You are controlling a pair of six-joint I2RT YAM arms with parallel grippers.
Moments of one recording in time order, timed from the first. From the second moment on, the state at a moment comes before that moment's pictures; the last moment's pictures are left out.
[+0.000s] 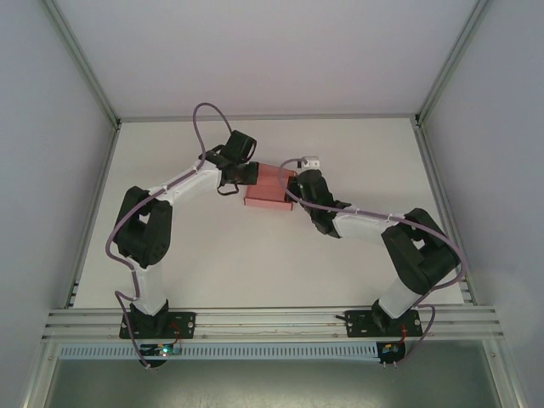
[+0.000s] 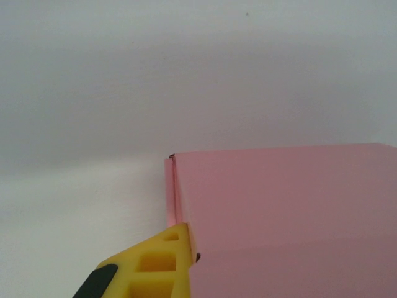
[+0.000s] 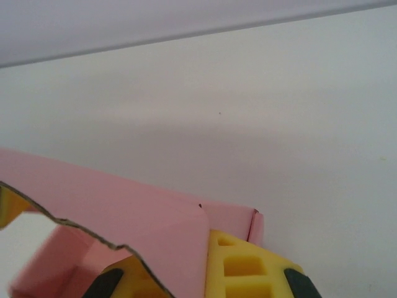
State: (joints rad) left arm -0.46 1.90 1.45 -0.50 0.04 -0.35; right arm 0.61 1.63 0.78 0.39 0.23 0.44
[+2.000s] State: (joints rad) left arm -0.33 1.65 0.98 -0.38 0.46 -0.63; right arm 0.85 1.60 0.37 0.82 0.23 -0.01
